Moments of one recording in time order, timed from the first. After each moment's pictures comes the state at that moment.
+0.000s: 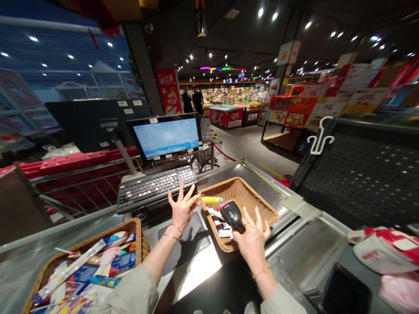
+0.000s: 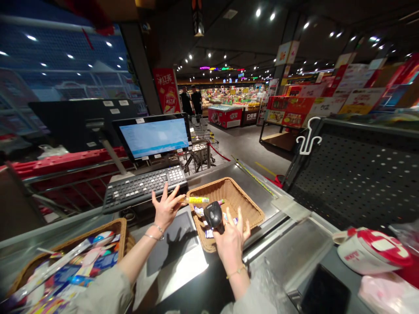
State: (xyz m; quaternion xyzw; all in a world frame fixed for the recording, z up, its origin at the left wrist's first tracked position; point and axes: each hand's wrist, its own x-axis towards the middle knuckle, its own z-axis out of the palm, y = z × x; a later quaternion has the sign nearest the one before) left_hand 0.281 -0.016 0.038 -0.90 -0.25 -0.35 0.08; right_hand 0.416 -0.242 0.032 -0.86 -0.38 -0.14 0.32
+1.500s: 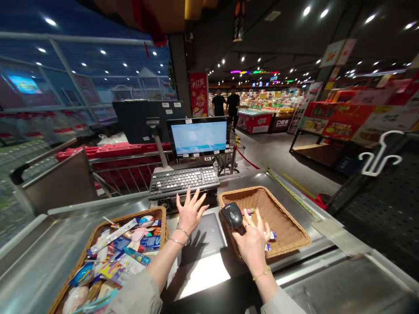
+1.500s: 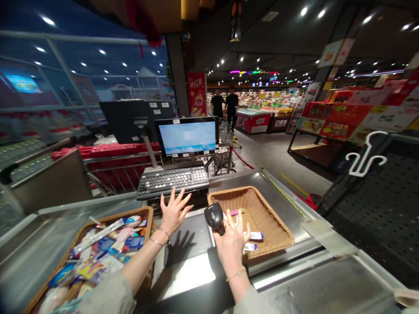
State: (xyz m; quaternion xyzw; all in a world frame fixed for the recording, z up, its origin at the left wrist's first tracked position) left_hand 0.224 -0.025 0.045 -0.87 -0.38 -0.30 0.10; right_hand 0.385 -0.193 0.036 -0.81 -0.46 -0.11 0.35
